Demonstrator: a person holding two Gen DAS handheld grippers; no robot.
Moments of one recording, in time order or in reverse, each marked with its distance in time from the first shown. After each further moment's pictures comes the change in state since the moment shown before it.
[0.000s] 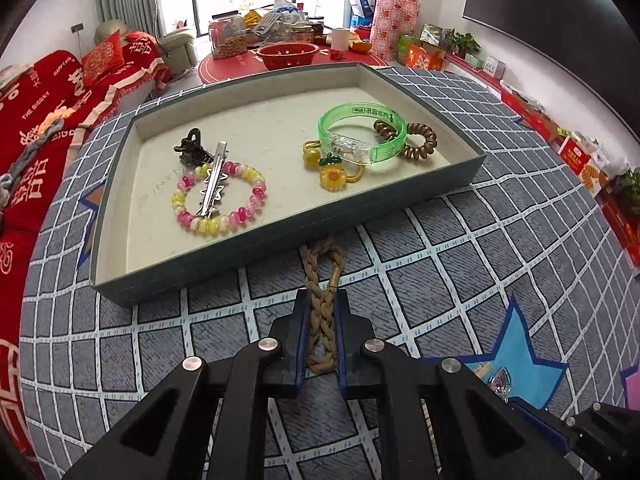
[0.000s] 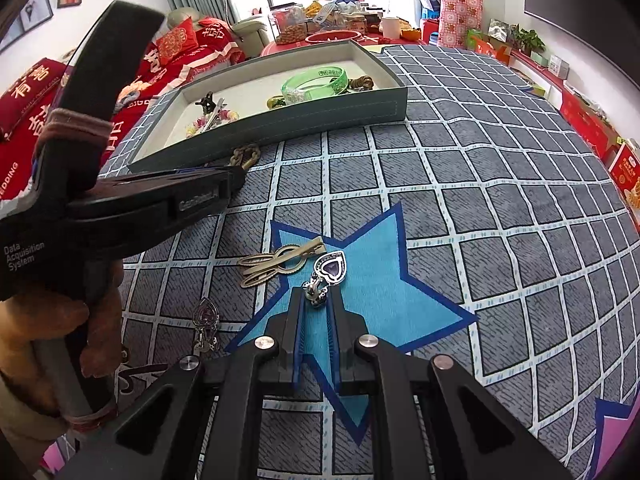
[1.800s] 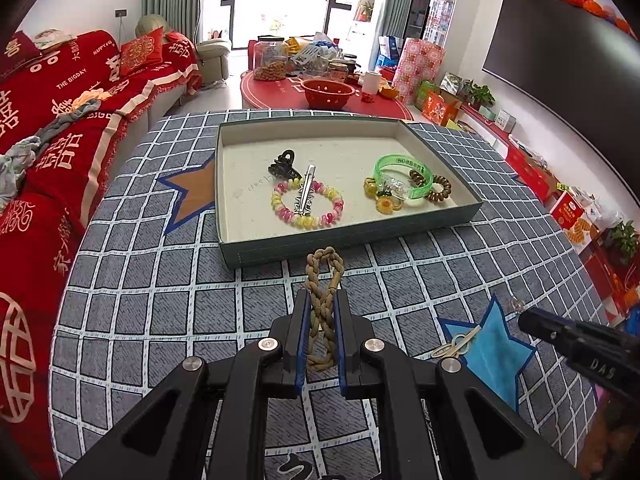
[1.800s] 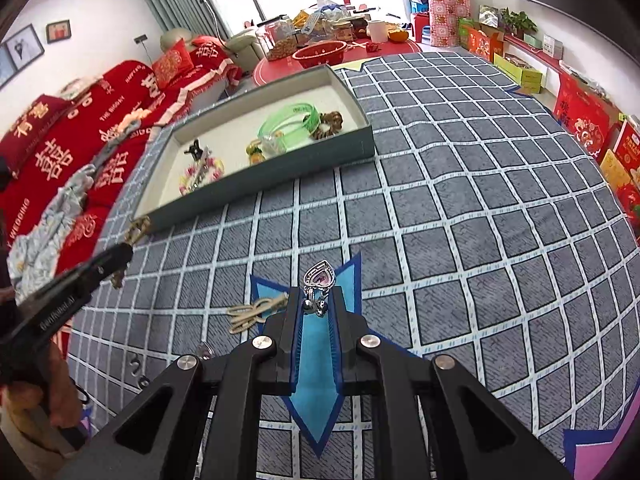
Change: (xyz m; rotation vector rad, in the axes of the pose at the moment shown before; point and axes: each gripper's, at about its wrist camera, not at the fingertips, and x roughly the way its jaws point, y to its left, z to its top) left arm -0.073 0.057 -0.028 -0.131 -0.127 -0.012; right arm -0.018 -0.037 0.039 0.092 -0.024 0.077
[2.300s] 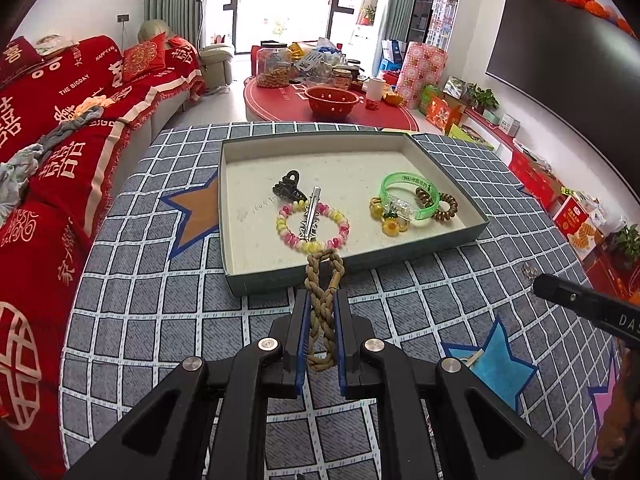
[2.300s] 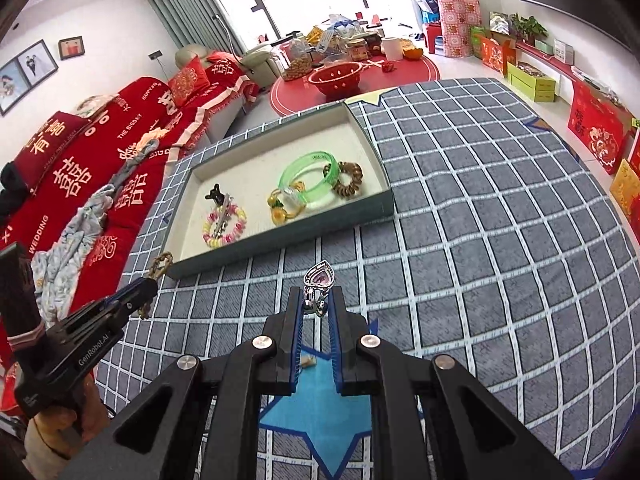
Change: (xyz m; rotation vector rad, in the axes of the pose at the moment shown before) left arm 0.004 0.001 0.021 0.003 -0.012 0.017; right arm -0.007 0.004 0.043 -0.005 -0.049 0.068
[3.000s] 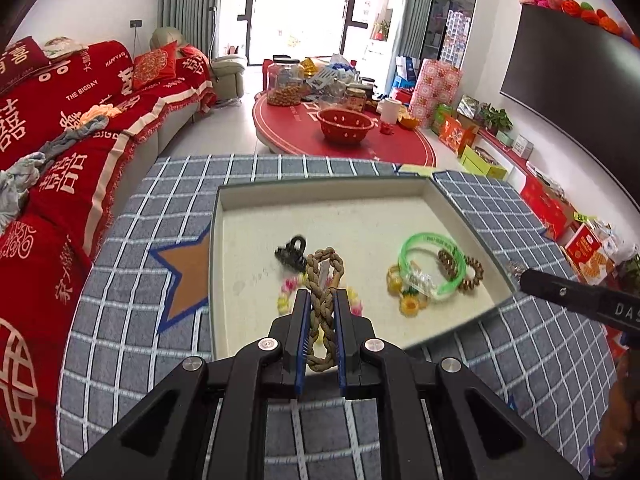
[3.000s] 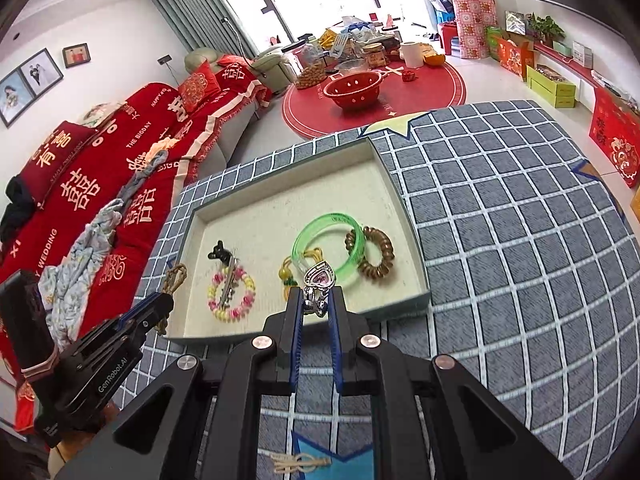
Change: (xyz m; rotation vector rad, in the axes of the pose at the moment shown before) left arm 0.039 0.003 0.059 -0.039 -0.066 0.029; right arm 0.048 0.004 0.079 0.006 0.003 0.067
